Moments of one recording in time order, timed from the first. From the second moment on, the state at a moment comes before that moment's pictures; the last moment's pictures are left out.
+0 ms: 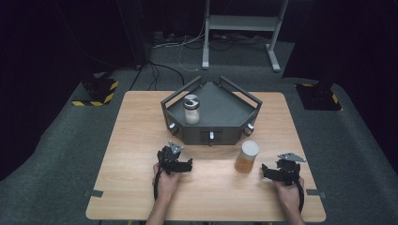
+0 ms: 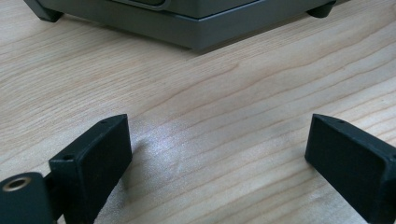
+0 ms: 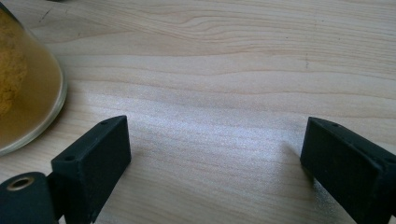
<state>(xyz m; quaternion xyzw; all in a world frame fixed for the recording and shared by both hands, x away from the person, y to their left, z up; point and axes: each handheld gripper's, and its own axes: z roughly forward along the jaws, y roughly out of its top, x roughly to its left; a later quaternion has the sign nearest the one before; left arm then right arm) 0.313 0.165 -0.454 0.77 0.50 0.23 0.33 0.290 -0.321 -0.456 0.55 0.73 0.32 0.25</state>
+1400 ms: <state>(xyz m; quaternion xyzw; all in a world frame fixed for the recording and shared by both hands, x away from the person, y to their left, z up) 0.313 0.164 -0.454 0.77 0.50 0.23 0.33 0.276 -0.309 -0.448 0.47 0.77 0.37 0.21</state>
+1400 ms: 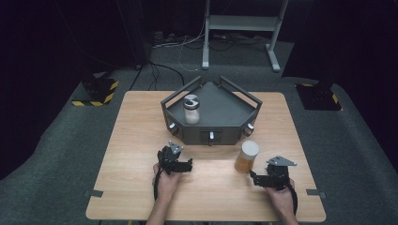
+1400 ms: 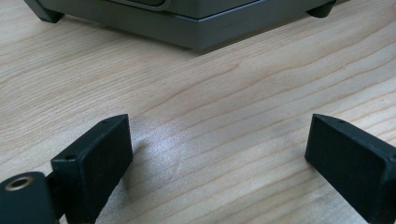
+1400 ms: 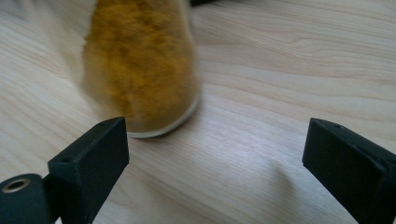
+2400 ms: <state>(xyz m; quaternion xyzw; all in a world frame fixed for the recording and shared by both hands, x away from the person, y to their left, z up) 0.313 0.164 -0.454 0.77 0.50 0.23 0.33 0.294 -0.282 -0.425 0.42 0.77 0.42 0.20</state>
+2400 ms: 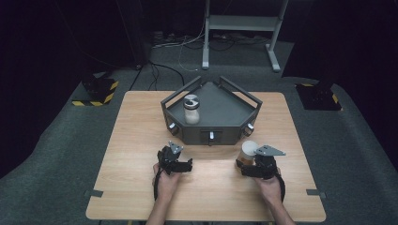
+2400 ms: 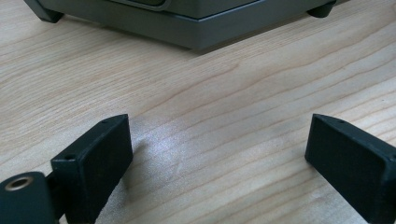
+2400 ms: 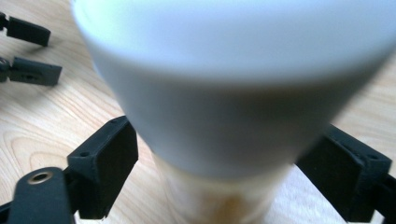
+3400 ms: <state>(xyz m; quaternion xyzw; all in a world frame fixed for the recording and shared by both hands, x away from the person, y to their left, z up) 0.313 0.164 -0.454 0.77 0.50 0.23 0.33 0.299 -0.275 -0.416 0.42 0.77 0.43 0.22</state>
